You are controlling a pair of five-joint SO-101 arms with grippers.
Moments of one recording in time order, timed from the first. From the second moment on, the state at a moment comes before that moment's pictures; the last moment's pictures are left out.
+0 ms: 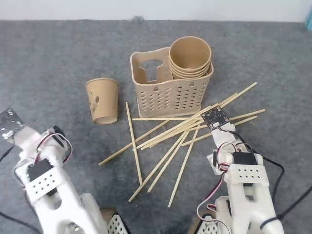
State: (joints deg) left arm -41.8 -50.1 75.0 36.5 13.1; right arm -3.7 -46.6 75.1 50.6 26.8
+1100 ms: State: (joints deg) left arm -48.2 0.0 40.6 47.1 17.8; right arm -53.7 -19.5 49.5 9.5 26.8
